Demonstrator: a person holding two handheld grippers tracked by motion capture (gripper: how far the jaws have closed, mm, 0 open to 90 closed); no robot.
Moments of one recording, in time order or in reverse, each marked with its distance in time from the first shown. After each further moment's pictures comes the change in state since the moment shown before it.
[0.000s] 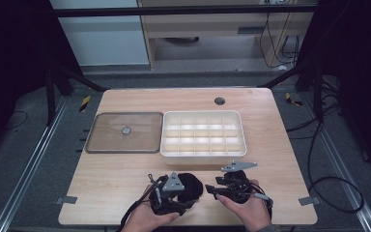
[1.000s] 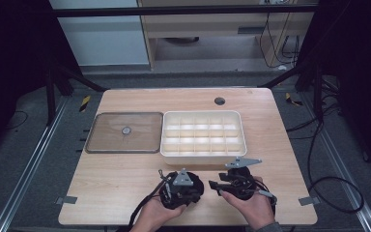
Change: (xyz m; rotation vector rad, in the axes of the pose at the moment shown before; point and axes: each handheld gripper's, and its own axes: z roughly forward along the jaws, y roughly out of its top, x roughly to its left) left arm 0.001 0.014 0.034 0.048 -0.055 0.005; right arm -0.008 0.006 -0.011 -0.018 -0.025 0.004
